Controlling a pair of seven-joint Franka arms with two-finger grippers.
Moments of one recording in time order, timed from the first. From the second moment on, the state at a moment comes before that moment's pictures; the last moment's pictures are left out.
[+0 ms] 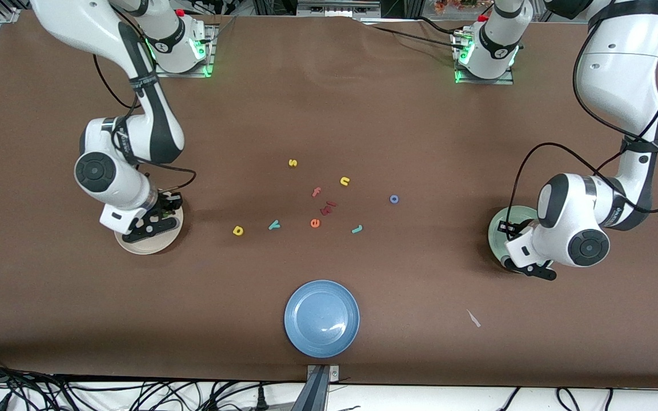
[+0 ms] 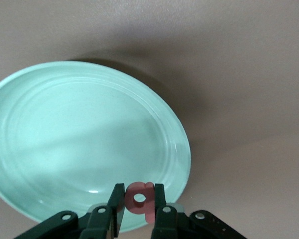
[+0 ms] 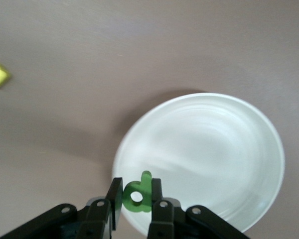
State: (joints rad) left arm 0.03 0.72 -0.09 -1.52 0.12 1.88 0.18; right arm 0.41 0.45 -0.29 -1.94 0.04 2.29 -0.29
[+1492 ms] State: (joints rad) left arm 0.02 0.60 -0.35 -1.57 0.11 1.78 -0.14; right arm 0.44 0.58 -0.10 -1.81 0.20 2.37 -0.45
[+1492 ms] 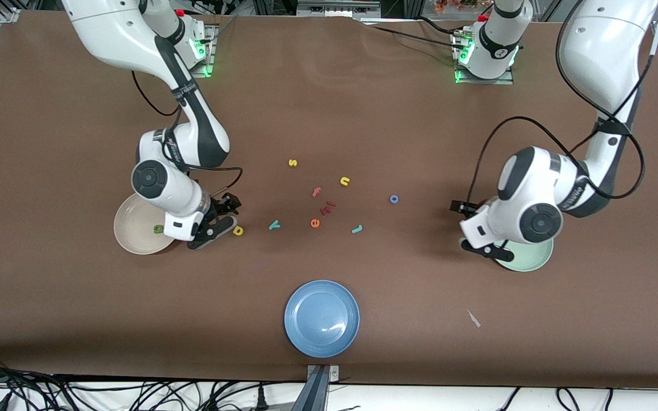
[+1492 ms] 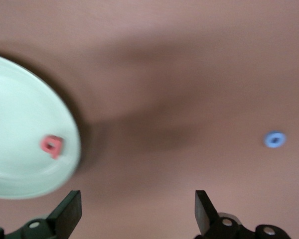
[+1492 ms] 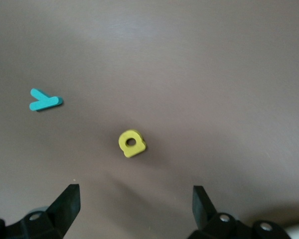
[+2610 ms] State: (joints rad) left arm -0.17 0.66 -0.40 -1.83 0.14 2.26 -0.66; right arm 0.47 0.70 -0.09 -1.74 0.18 2.44 -0.70
